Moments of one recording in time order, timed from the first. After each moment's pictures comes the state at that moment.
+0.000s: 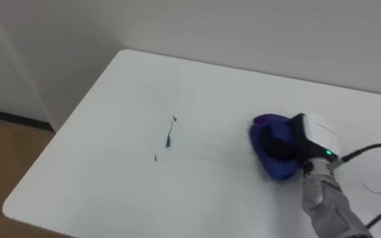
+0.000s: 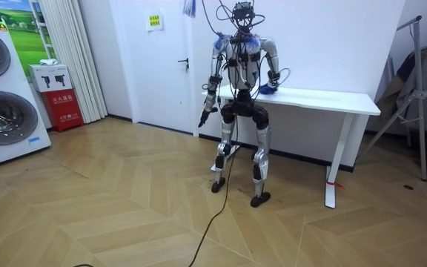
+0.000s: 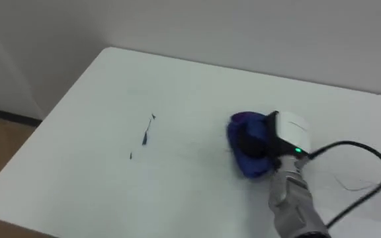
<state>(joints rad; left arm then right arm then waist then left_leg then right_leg) 0.27 0.21 0.09 0.90 0.35 0.06 0.21 -0.21 -0.22 0.28 0.60 -0.74 0.03 -0.32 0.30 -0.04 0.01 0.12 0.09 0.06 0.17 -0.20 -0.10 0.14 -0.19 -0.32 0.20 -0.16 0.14</state>
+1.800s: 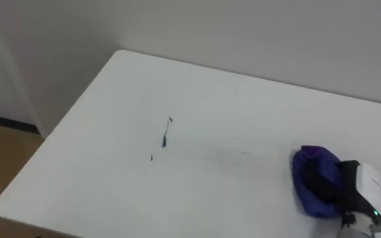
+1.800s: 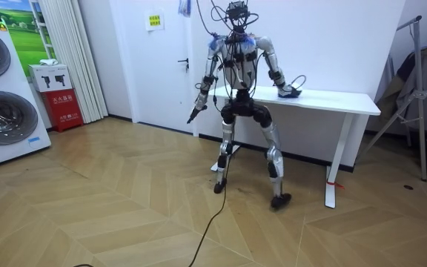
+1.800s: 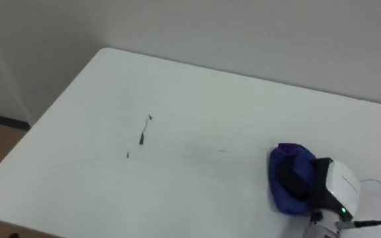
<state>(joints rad) 0.27 0.33 0.21 0.91 0.30 0.01 0.25 0.03 -0.34 0.02 0.88 -0.50 -0.17 -0.65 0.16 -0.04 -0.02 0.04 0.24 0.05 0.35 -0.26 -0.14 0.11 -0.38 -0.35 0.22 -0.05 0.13</state>
